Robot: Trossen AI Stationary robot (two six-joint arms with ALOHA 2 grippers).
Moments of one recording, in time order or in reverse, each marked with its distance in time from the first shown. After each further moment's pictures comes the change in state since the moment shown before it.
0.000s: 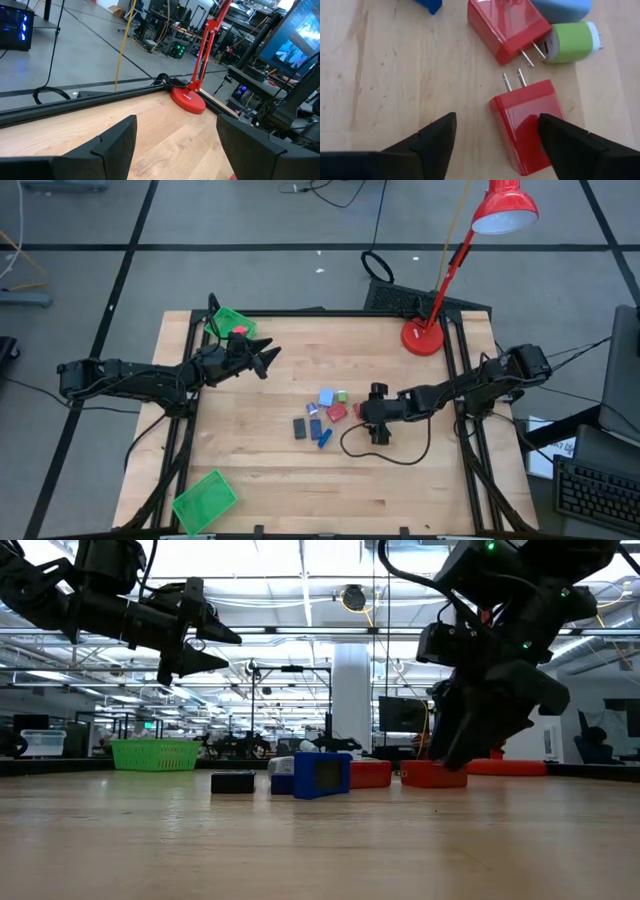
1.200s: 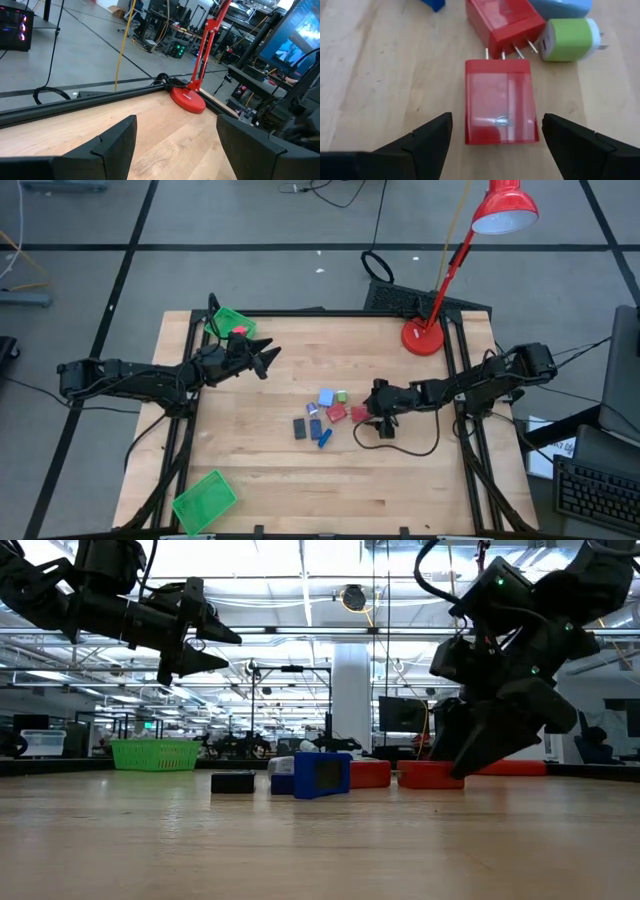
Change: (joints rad) left arm -0.001 0.000 0.000 -0.001 0.000 0.003; right arm -0.123 -0.060 -0.222 0.352 -0.164 -0.153
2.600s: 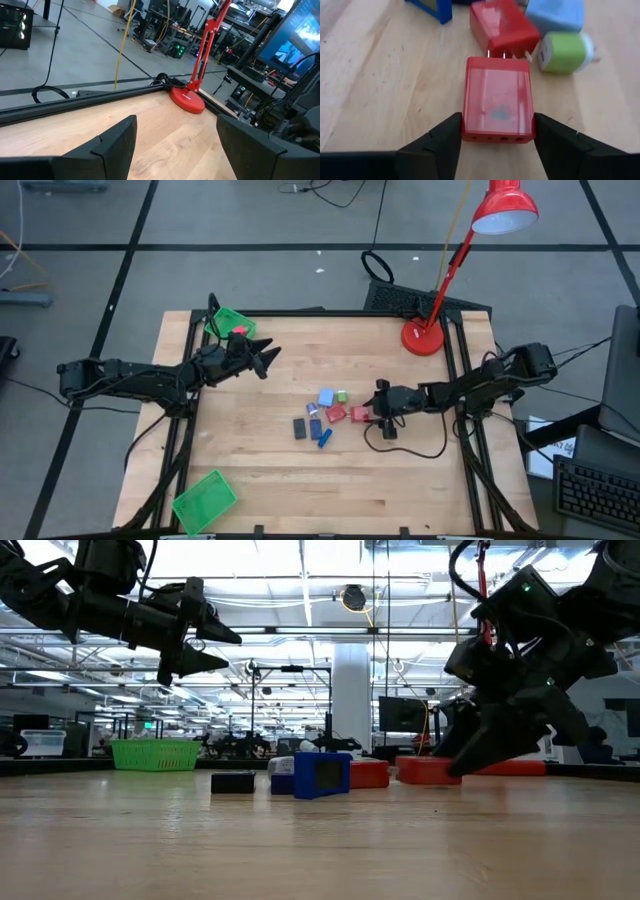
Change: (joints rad) left arm 0.000 0.000 0.000 0.000 0.000 -0.012; right arm 0.005 -0.013 -0.116 0.249 0.009 -0.047
